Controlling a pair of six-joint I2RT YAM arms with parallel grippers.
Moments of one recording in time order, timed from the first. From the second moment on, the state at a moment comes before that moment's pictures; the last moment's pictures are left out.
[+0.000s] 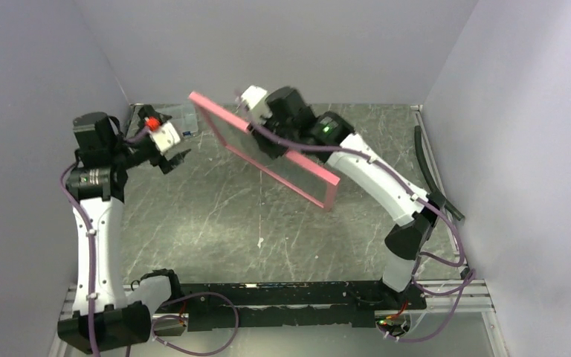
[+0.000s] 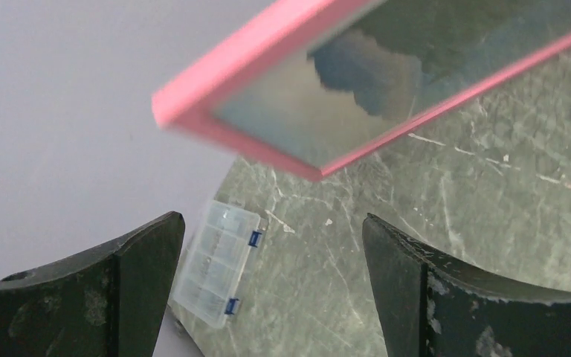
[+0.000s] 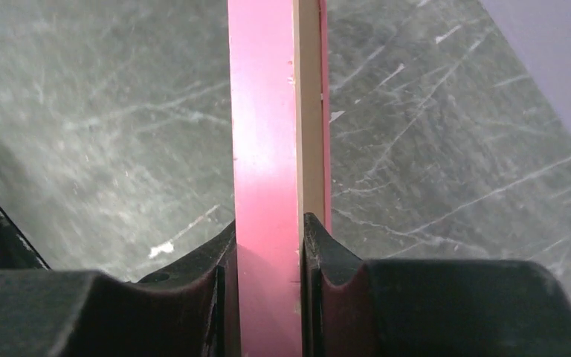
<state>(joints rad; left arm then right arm) 0.16 1.02 1.26 -0.64 0.88 0.98 0.89 1.77 2.00 -0.89 0.04 -0.15</state>
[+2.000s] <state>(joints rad) 0.36 1.32 0.86 -0.67 0.77 0.49 0.24 1.70 0.69 0.31 -0.53 0.75</state>
